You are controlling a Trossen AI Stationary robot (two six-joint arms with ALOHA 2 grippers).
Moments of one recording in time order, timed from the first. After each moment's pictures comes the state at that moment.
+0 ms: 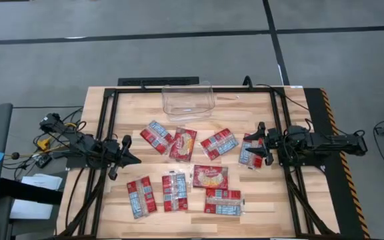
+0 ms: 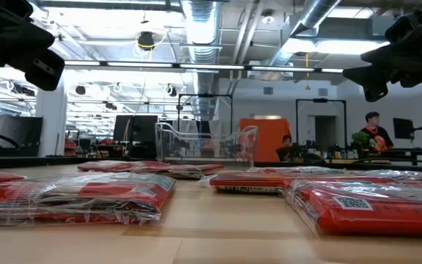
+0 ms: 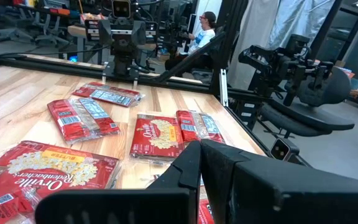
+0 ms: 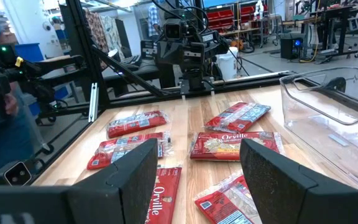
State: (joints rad) left arm -0.53 0.01 0.02 0.05 -0.37 -0.21; right arm -0.02 0.05 0.01 0.01 -0.04 0.16
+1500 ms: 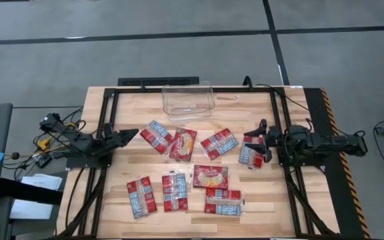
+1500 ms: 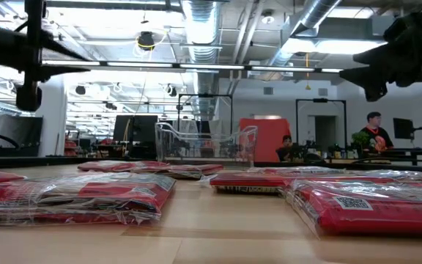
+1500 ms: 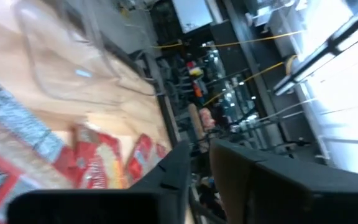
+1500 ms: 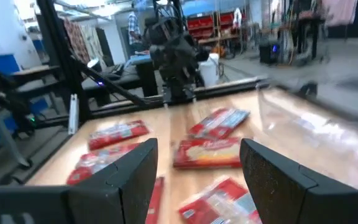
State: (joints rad) left arm -0.53 0.01 0.02 0.19 -1.11 -1.06; right arm -0.03 0.05 0.01 0.06 0.03 0.20
